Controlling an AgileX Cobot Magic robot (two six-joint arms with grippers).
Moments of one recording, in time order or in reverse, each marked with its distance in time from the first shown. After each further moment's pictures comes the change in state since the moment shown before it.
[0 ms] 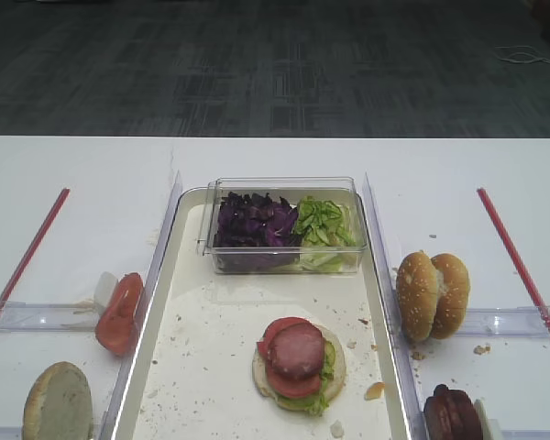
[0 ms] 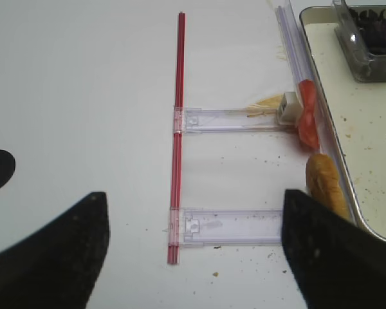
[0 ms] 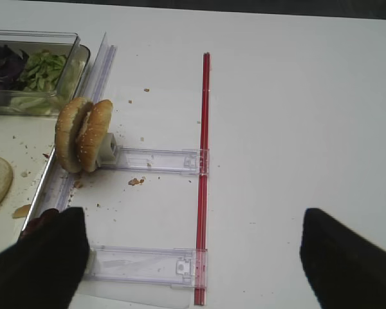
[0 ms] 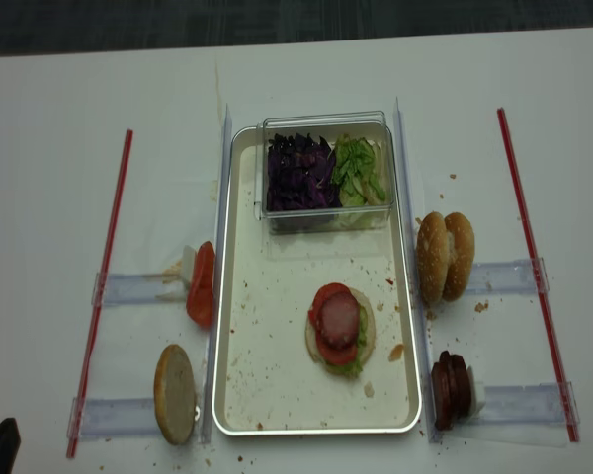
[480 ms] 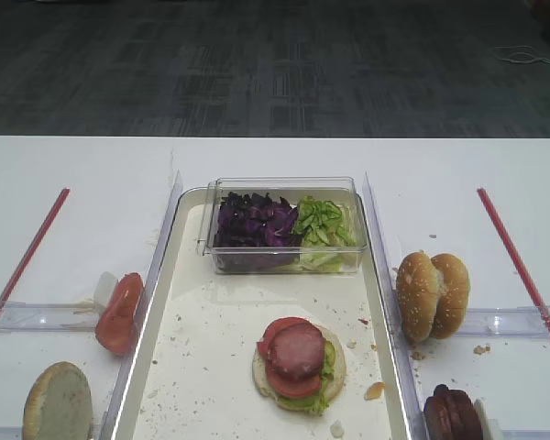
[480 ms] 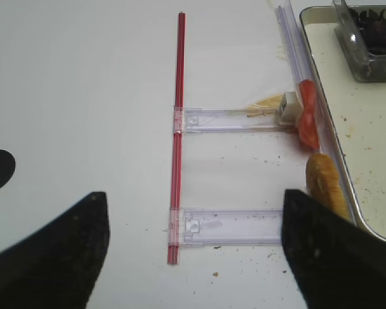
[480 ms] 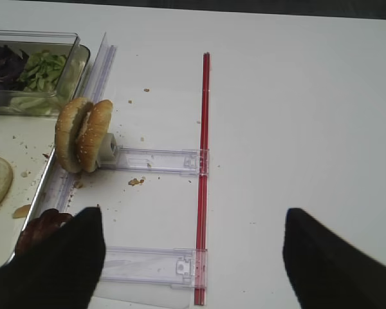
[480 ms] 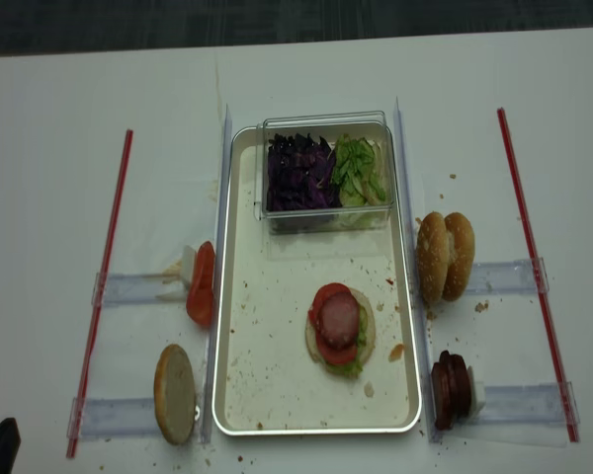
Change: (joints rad) left arm 0.000 0.000 0.000 0.000 0.000 0.000; right arm 0.000 0.000 0.000 0.000 0.000 0.000
